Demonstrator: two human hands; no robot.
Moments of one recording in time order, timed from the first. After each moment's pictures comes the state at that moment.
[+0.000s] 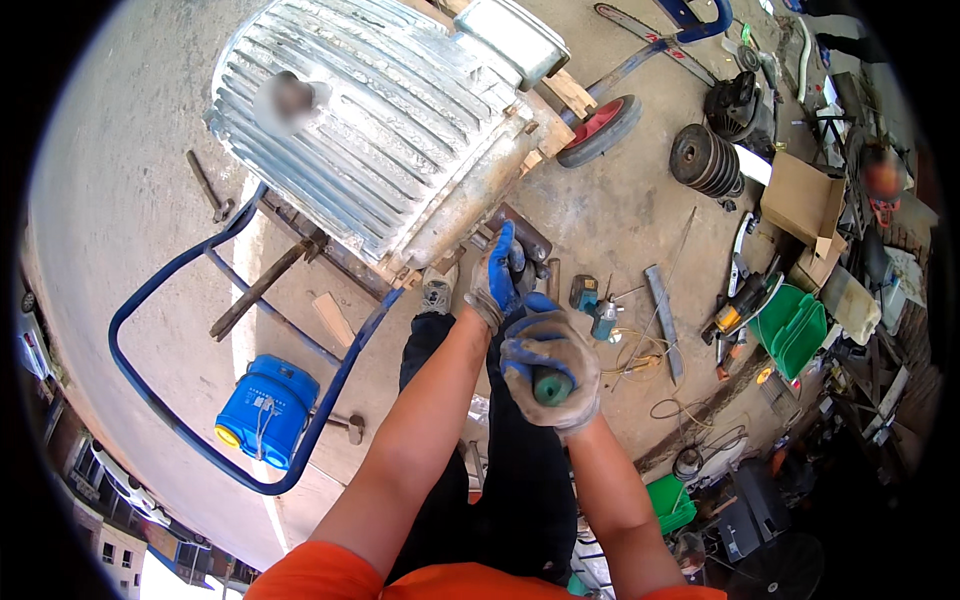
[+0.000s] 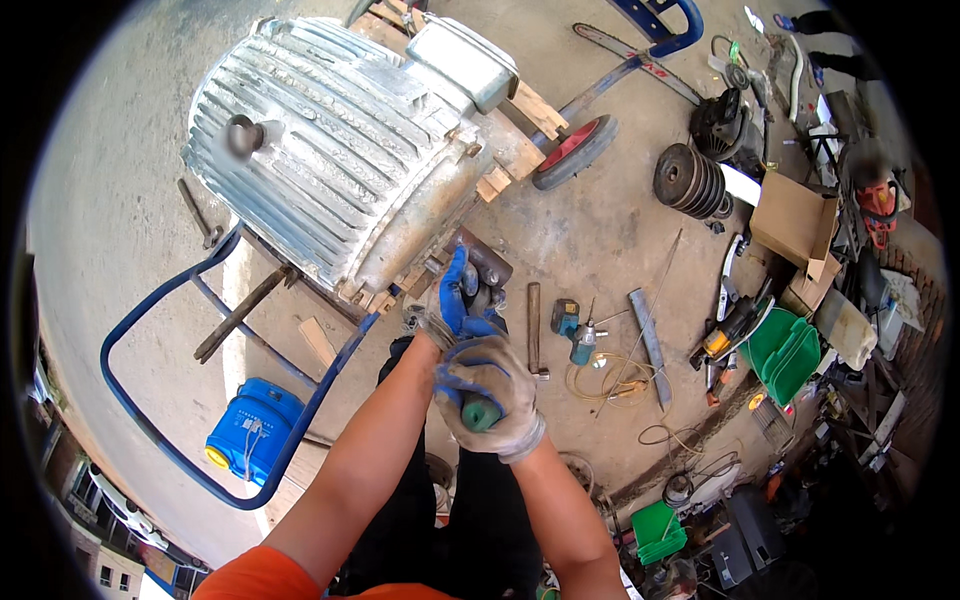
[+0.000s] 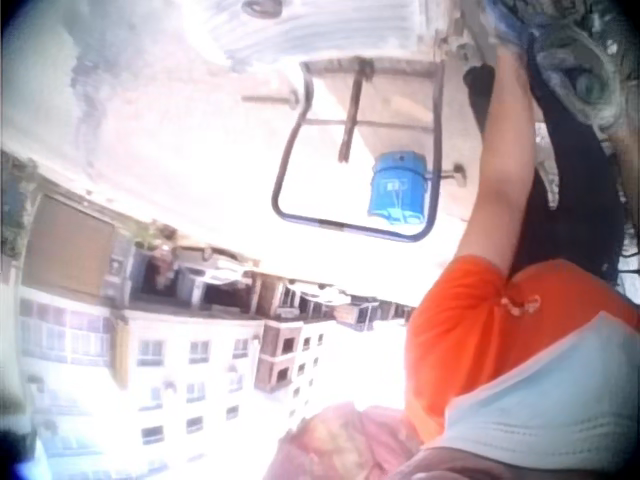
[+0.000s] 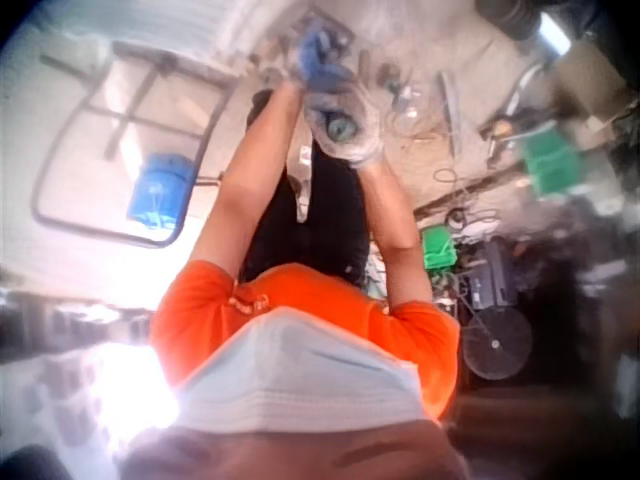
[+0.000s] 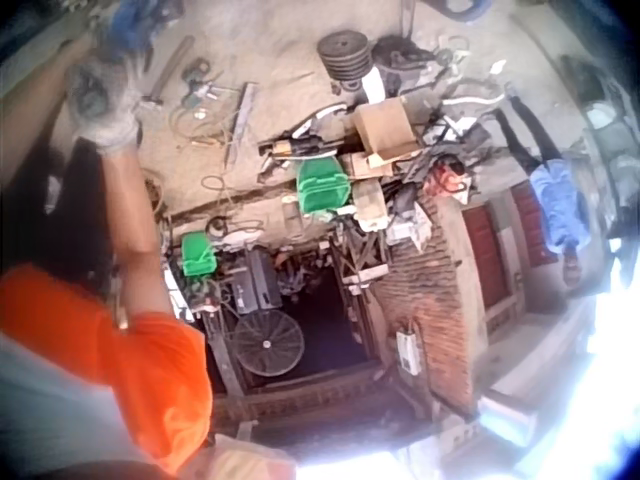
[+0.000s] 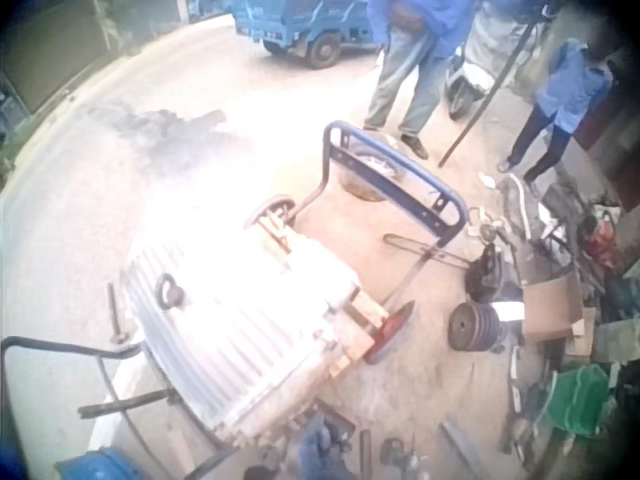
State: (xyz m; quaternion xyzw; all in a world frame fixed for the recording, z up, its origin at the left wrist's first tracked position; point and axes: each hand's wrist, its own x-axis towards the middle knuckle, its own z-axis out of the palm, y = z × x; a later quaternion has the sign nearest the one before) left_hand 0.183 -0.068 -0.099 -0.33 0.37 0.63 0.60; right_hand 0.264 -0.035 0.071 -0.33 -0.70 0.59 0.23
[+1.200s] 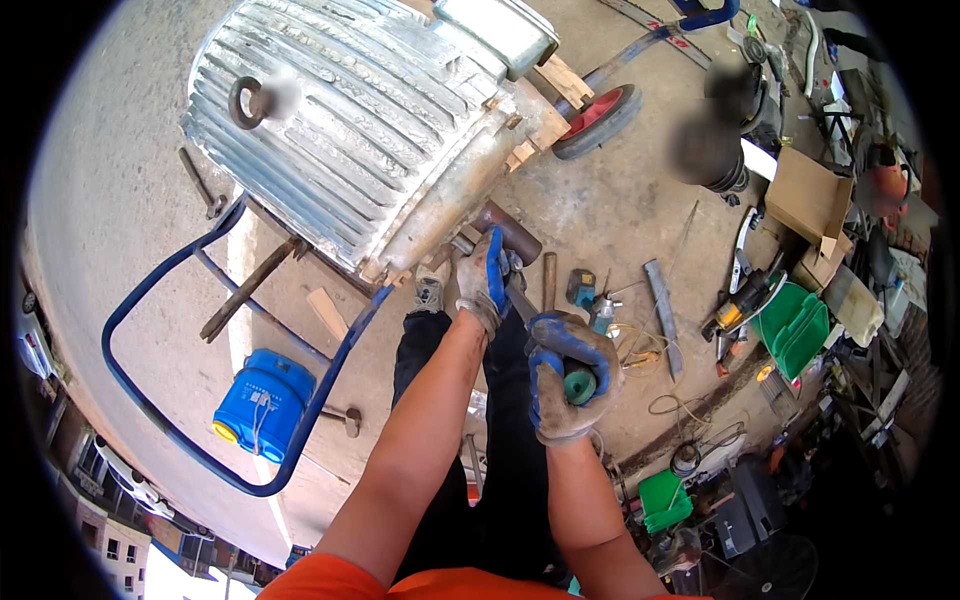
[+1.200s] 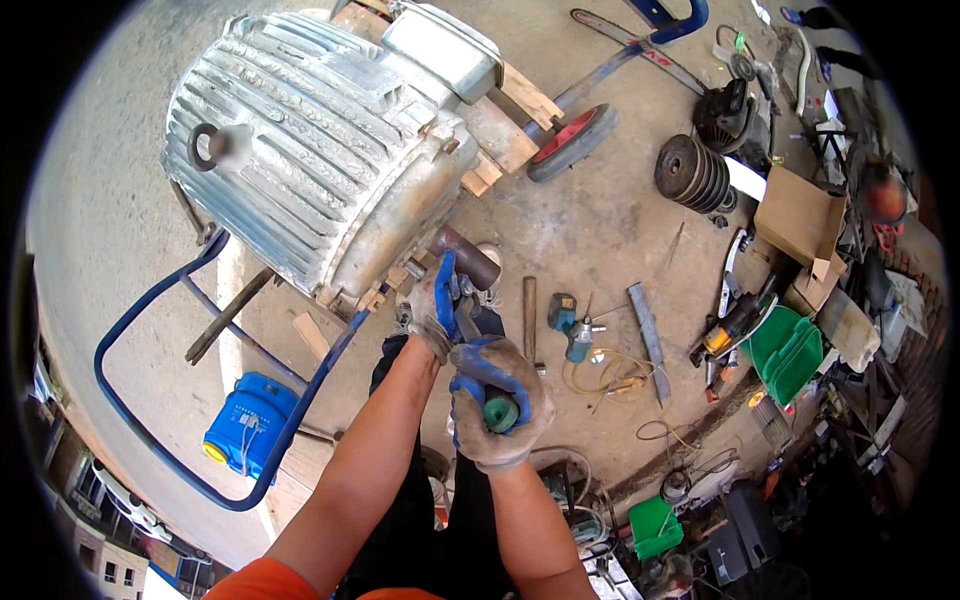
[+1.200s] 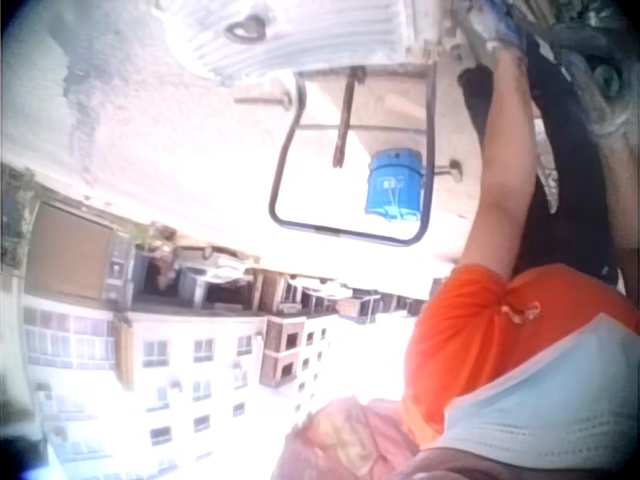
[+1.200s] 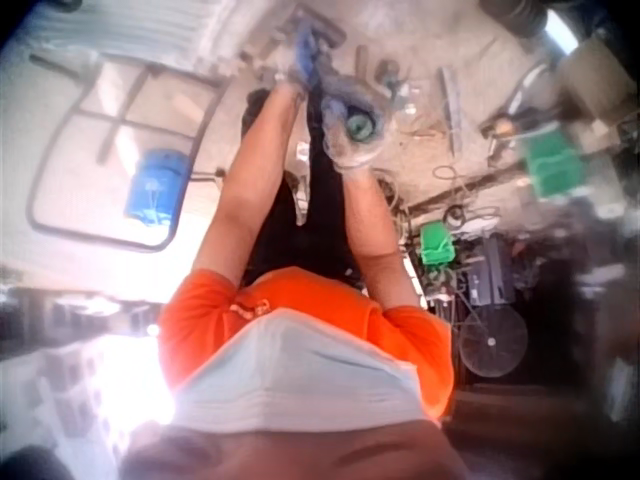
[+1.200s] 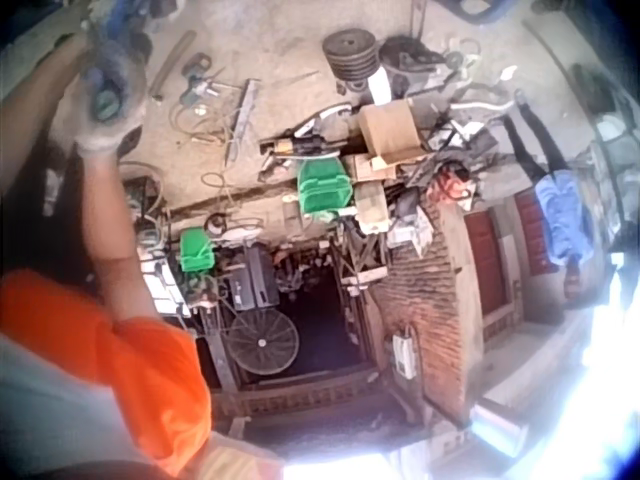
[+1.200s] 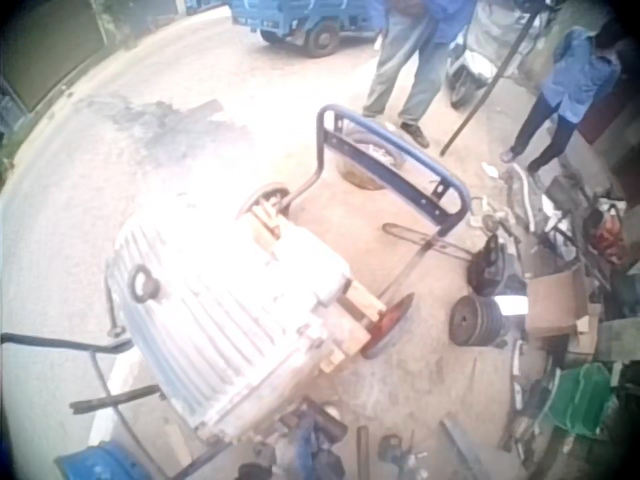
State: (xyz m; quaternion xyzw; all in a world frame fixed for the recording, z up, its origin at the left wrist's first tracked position) left_hand 0.192 -0.059 -0.098 -0.28 0.54 0.61 0.50; right_hand 0.270 -0.037 0.074 -0.49 -0.58 0.56 0.32
